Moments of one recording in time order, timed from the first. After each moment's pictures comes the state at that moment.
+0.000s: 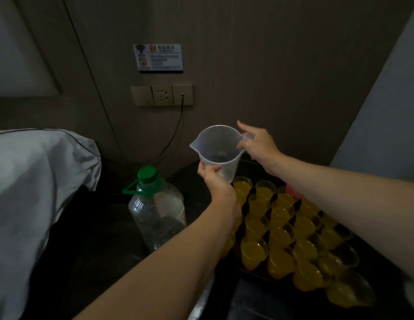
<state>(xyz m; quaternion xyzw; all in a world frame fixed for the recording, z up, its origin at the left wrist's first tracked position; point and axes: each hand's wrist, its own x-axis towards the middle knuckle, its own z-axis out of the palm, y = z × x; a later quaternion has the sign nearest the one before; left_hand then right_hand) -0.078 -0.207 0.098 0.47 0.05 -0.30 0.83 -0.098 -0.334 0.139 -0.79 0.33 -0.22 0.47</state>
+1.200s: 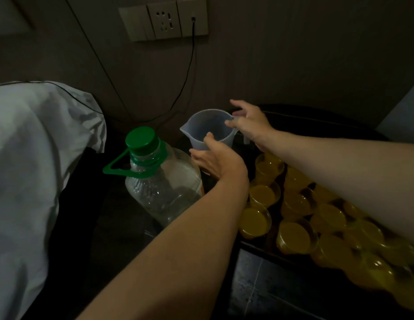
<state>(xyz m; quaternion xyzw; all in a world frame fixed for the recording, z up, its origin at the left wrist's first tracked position) 0.007 -0.245 -0.003 0.62 0.19 -0.16 0.75 0.024 -0.354 -0.003 -0.76 0.33 -0.15 0.54</state>
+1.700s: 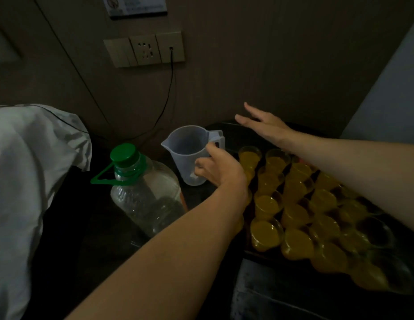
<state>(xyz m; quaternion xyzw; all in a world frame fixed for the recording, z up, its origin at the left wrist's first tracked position) -0.051 -0.251 0.042 0.65 0.16 -0.23 0.70 -0.071 -0.395 0.053 -0.81 0.37 -0.08 0.44</state>
